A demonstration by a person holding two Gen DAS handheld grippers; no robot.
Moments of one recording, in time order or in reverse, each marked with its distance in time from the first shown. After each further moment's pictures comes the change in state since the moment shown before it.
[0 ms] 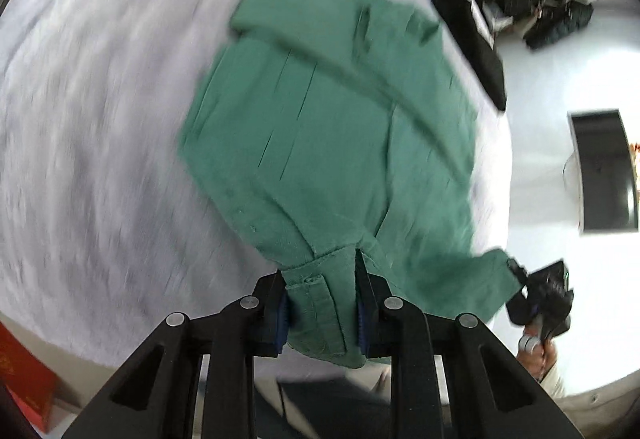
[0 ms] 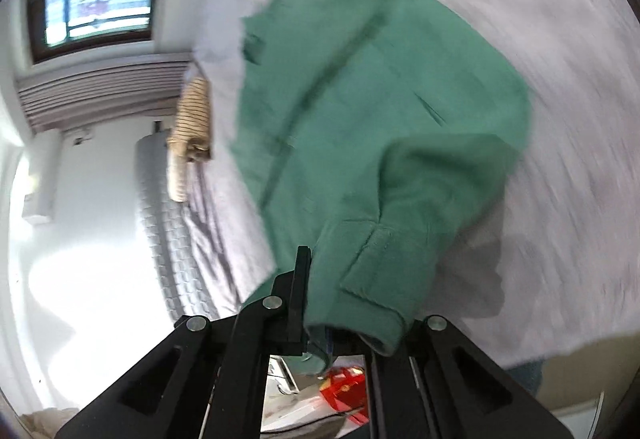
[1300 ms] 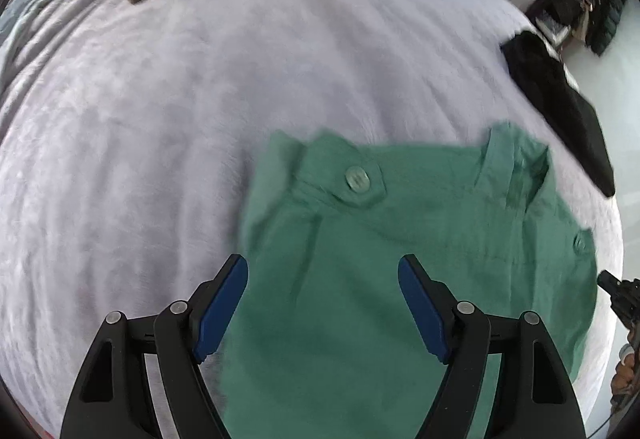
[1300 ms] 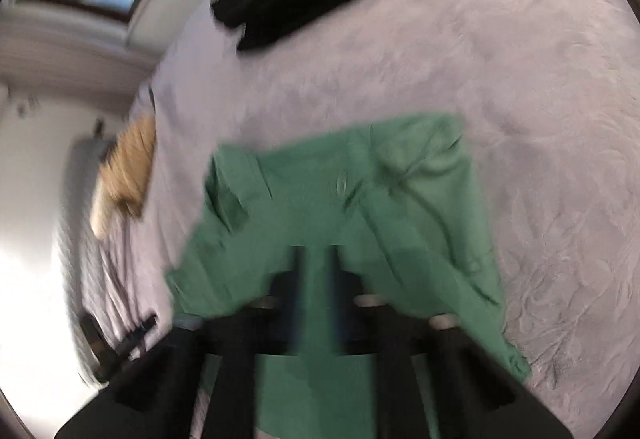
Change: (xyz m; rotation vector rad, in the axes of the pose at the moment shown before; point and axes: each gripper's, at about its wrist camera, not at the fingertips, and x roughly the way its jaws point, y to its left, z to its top) left arm 0.122 -0.044 0.278 0.179 -0.197 0.412; right arm 0.135 0.077 0.246 -0.282 -0.062 -0.409
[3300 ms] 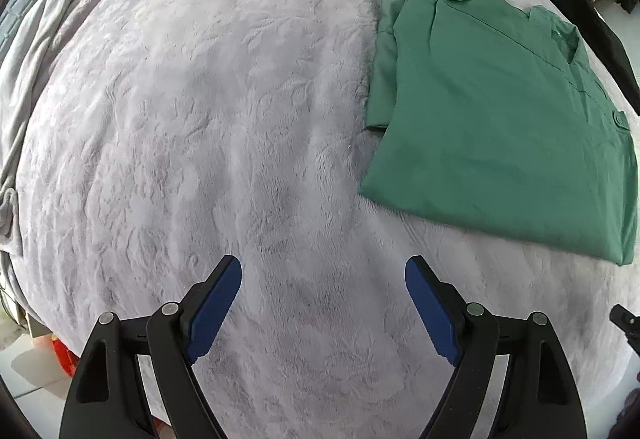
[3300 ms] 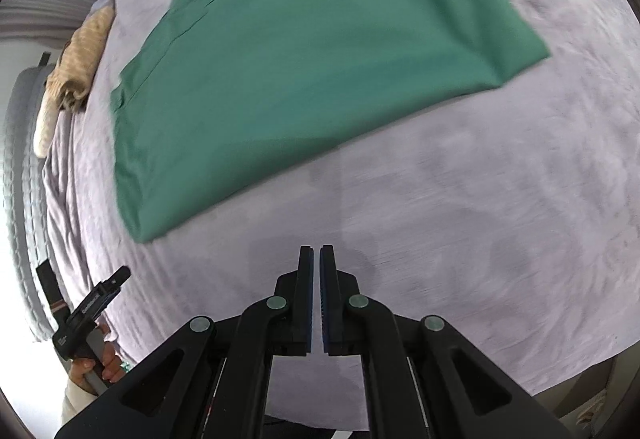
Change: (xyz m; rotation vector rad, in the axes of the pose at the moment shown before) left arm -0.081 0.110 -0.193 -0.013 0.172 0.156; right arm -0.001 0.053 -0.240 0.057 0.194 -0.192
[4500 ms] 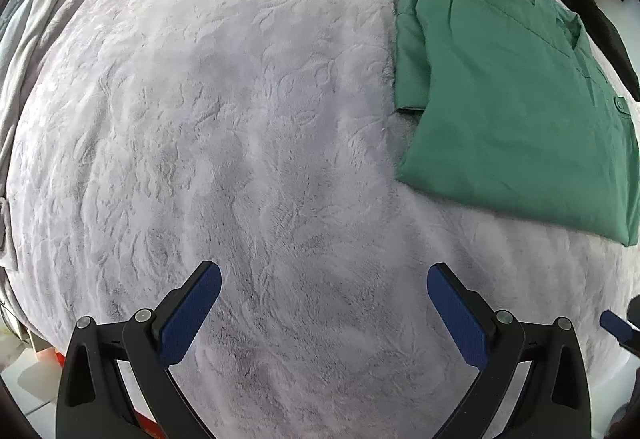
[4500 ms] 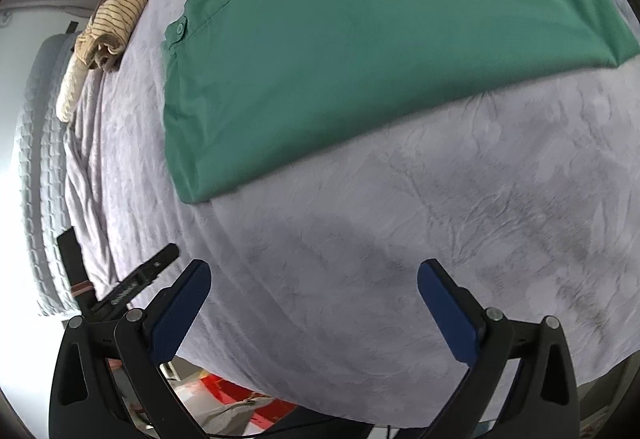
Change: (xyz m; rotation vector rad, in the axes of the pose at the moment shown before) left arm 0.023 0.045 -0.002 0.040 0.043 -0.020; right arm 0.041 0.079 -0.041 -0.028 0.045 0.107
